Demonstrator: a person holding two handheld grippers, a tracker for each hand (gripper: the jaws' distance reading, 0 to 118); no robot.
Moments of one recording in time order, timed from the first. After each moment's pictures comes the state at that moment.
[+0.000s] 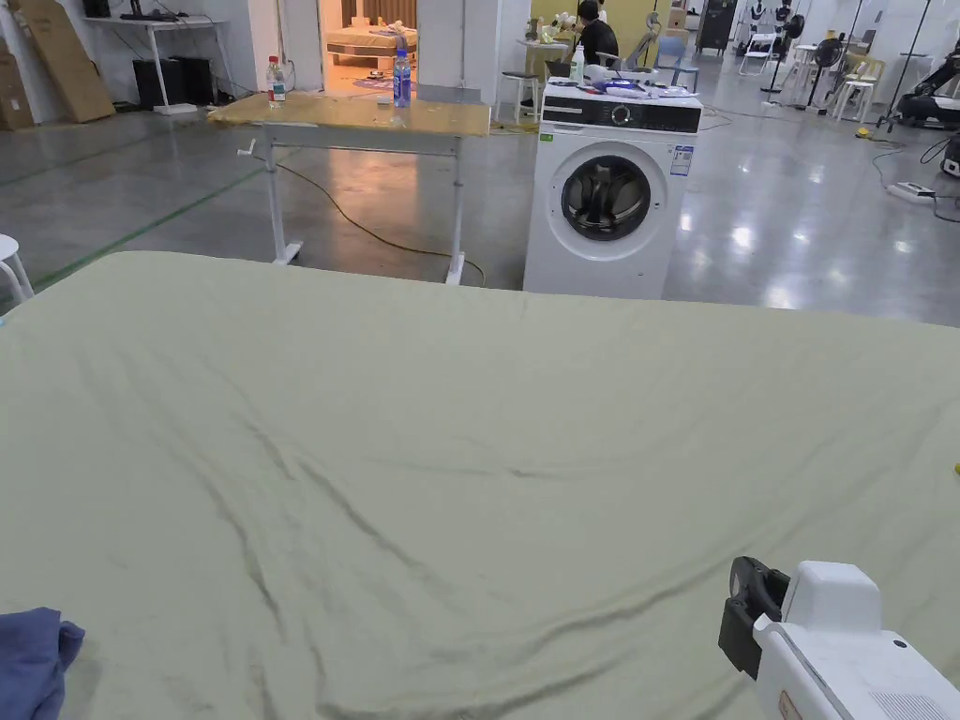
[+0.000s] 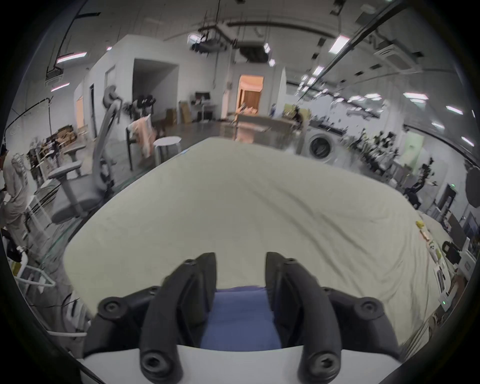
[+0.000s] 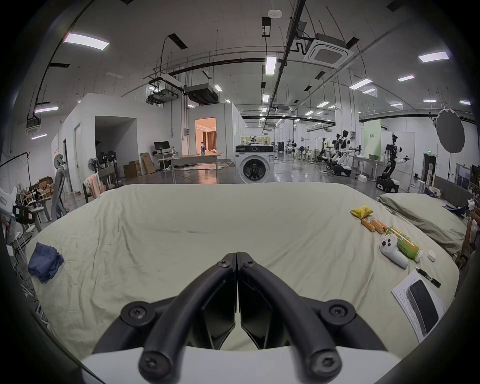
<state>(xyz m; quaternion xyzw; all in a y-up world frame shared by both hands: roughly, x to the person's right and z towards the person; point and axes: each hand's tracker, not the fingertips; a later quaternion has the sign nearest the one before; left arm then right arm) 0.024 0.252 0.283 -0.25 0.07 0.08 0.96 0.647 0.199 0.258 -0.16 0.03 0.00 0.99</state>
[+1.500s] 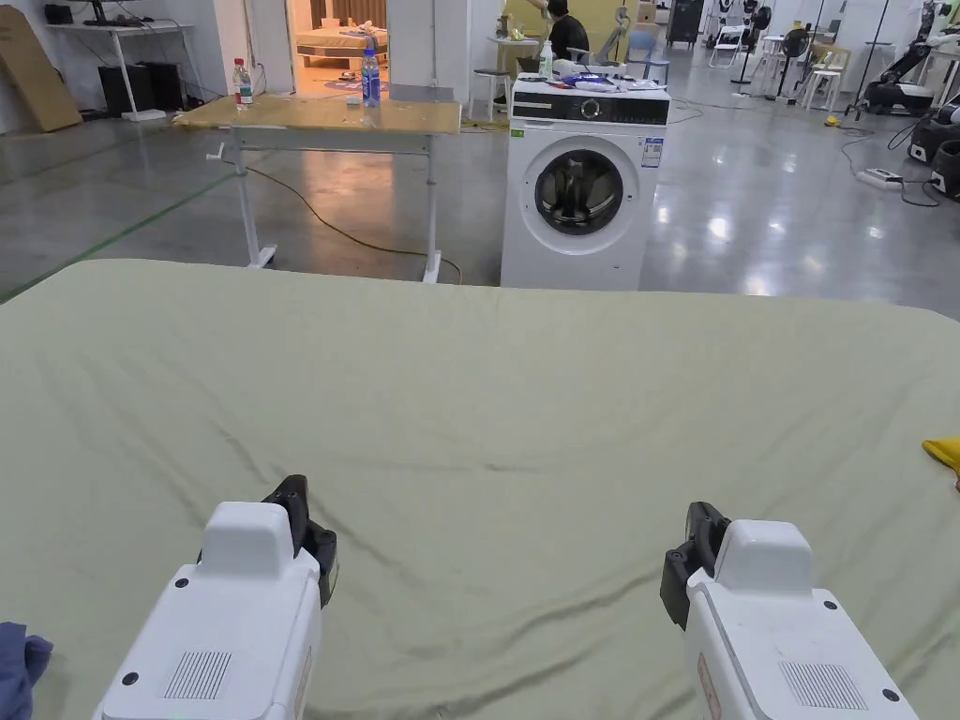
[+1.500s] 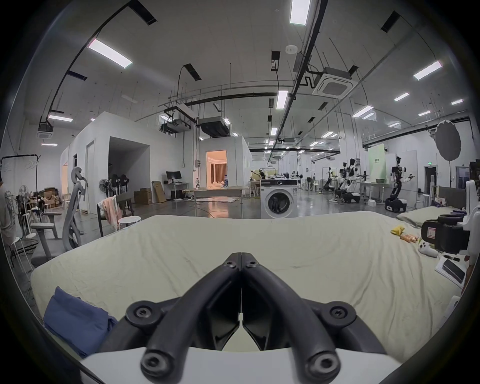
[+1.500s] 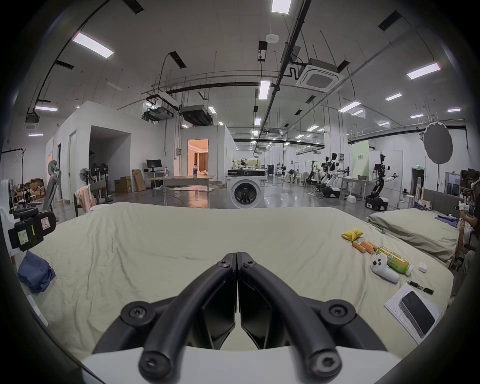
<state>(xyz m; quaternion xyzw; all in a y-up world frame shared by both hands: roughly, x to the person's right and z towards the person) 0.304 0.213 0.262 -0.04 0.03 -0.01 1.00 0.615 0.211 0.263 -0.08 -0.01 0.02 1.00</state>
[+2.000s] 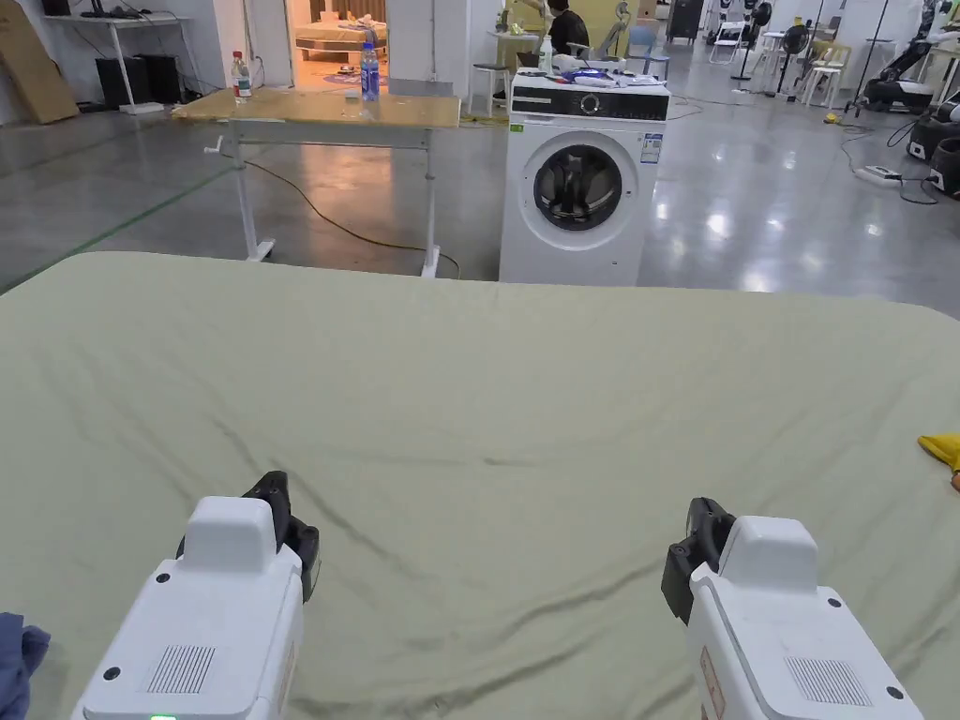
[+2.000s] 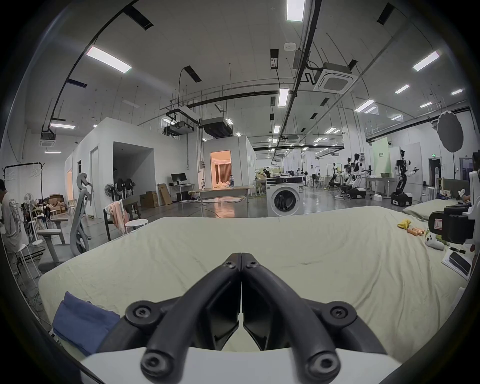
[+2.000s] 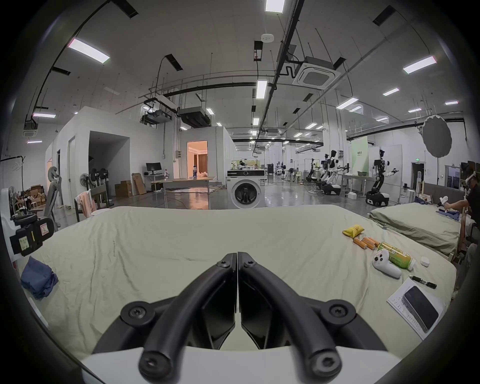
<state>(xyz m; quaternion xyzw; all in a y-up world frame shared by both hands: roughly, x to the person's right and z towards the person) 0.300 0.212 0.267 -0.05 0.05 -0.03 1.00 0.619 0.210 0.265 -0.08 -0.01 0.00 1.00</state>
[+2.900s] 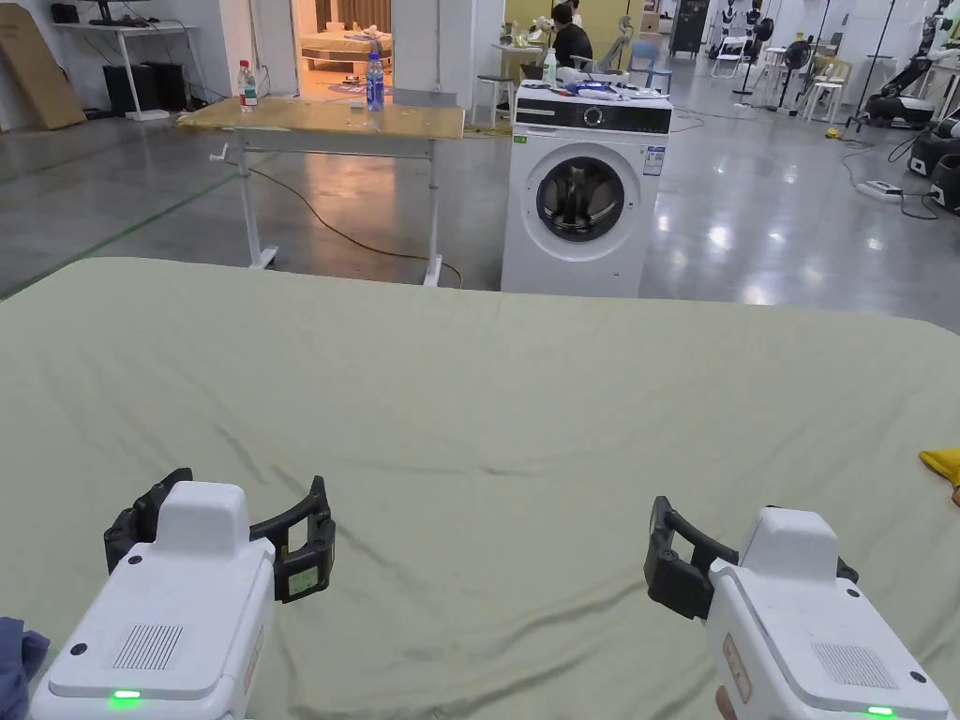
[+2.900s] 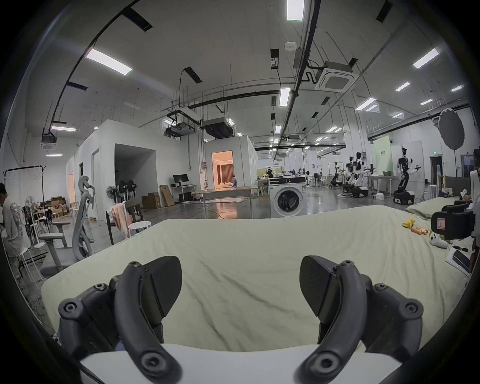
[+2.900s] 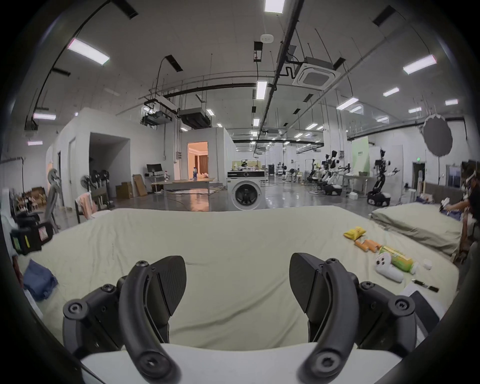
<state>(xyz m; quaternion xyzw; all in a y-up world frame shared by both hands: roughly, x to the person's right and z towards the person) 0.280 0.220 0.258 -0.05 0.05 -0.03 1.00 0.637 0.217 0.250 -0.08 0.00 -0.02 1.00</state>
